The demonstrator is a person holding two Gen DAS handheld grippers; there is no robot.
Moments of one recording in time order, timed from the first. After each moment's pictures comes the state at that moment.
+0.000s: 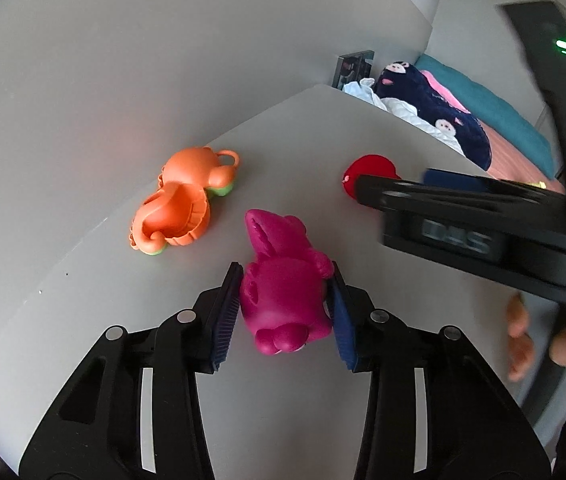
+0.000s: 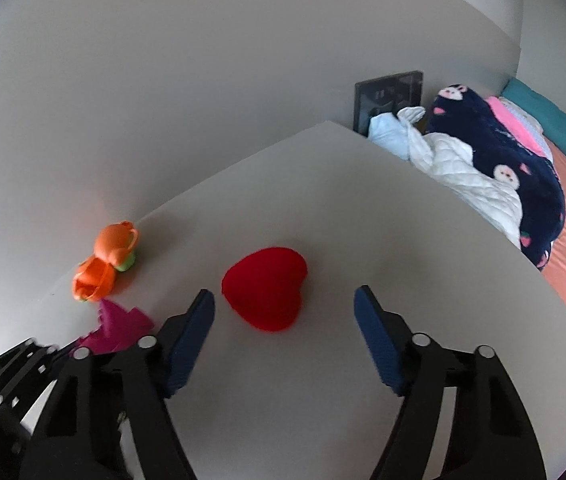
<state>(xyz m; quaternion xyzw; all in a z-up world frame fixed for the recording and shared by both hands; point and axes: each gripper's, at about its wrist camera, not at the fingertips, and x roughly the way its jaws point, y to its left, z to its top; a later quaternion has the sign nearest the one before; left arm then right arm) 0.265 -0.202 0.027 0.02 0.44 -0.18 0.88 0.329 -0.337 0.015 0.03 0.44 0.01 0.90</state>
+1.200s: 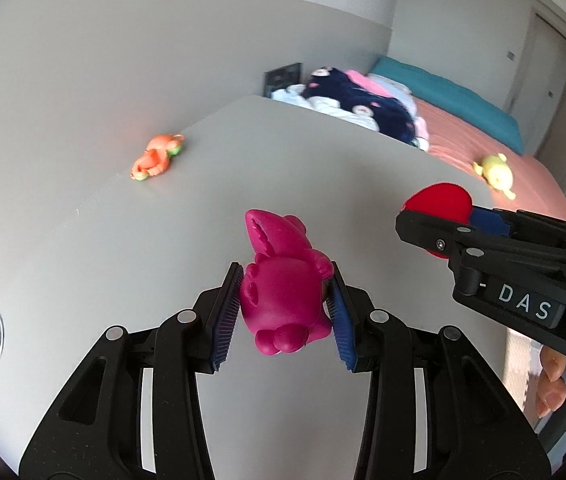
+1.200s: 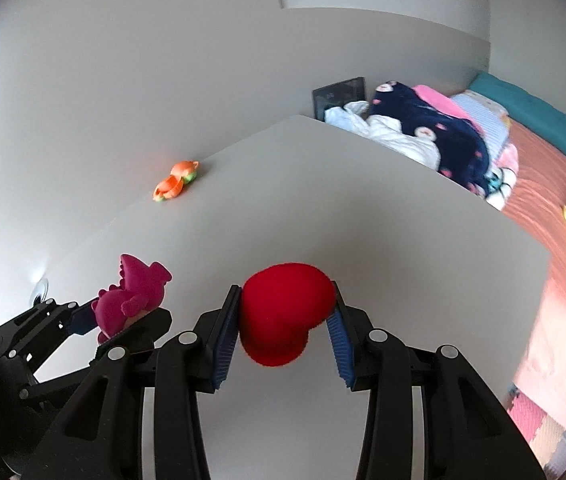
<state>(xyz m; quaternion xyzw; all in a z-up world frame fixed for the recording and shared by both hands) 0.100 -0.227 0.077 0.06 0.40 -0.22 0.89 0.085 -0.370 0.073 0.07 0.40 0.00 0.91</state>
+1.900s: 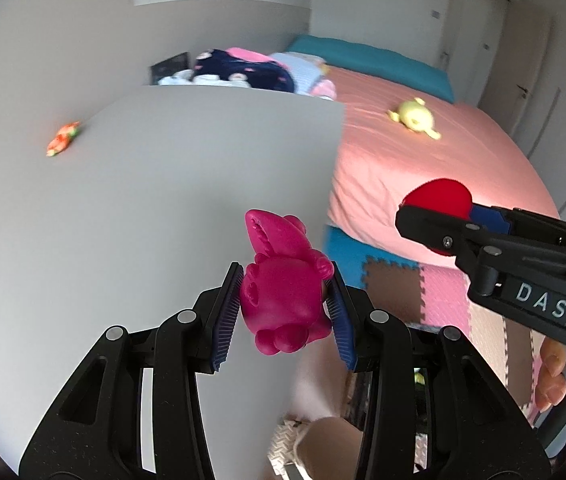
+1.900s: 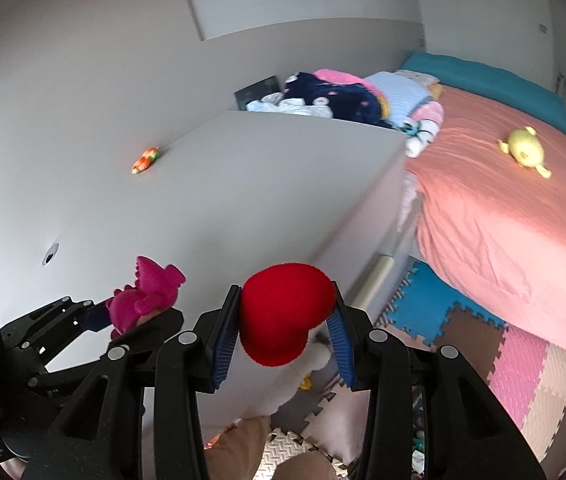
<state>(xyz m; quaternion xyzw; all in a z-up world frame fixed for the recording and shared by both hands) -0.079 -0.320 0.059 0.11 0.39 -0.32 0.85 -0.134 -0.458 0.053 0.14 0.37 -0.07 0.92</state>
